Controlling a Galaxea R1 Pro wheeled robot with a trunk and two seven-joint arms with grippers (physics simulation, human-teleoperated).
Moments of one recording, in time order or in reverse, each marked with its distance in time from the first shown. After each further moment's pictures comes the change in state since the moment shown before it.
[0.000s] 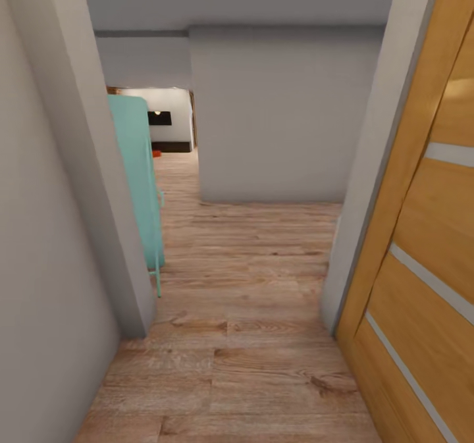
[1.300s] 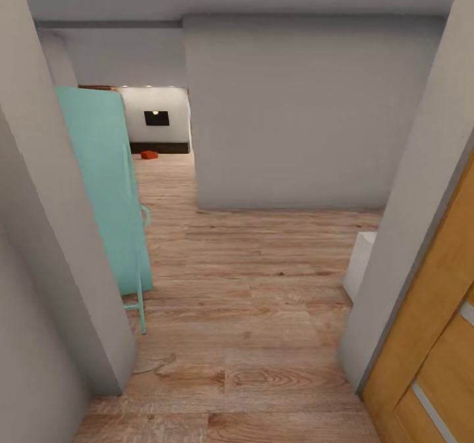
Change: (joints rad) left arm 0.000 -0.001 0.000 0.000 0.000 -0.001 -0.001; right arm 0.000 -0.001 0.000 0.000 0.000 0.004 0.001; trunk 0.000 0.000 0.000
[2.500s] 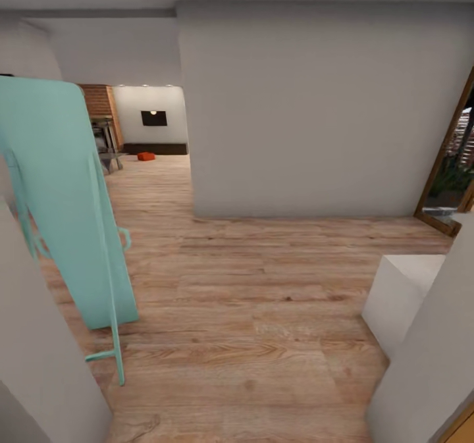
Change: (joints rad) left arm 0.000 -0.003 0.000 0.000 0.000 0.003 -0.001; right arm 0.000 0.000 0.000 0.000 -0.005 -0.007 0.000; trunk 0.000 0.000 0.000
